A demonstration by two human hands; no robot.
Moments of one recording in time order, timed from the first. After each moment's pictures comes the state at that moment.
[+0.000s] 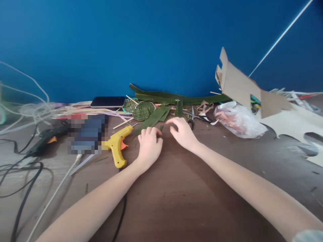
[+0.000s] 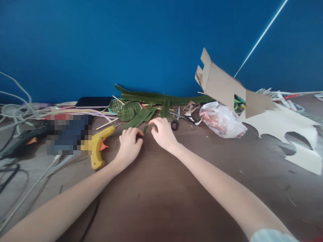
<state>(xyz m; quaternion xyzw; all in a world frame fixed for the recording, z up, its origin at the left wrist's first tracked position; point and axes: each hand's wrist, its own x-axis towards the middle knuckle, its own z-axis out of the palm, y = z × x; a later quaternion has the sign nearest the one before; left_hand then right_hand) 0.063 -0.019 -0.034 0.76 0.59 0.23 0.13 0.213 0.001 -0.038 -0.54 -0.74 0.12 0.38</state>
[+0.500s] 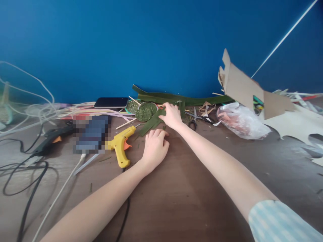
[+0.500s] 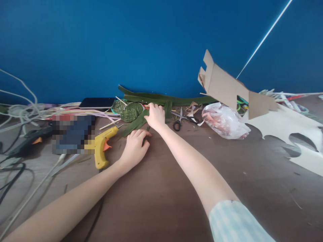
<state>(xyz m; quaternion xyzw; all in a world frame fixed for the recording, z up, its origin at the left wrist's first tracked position) 0.064 -0.023 -0.037 0.82 0.52 0.23 0.11 0.178 0.079 -0.032 -0.66 -0.69 0.06 0.30</state>
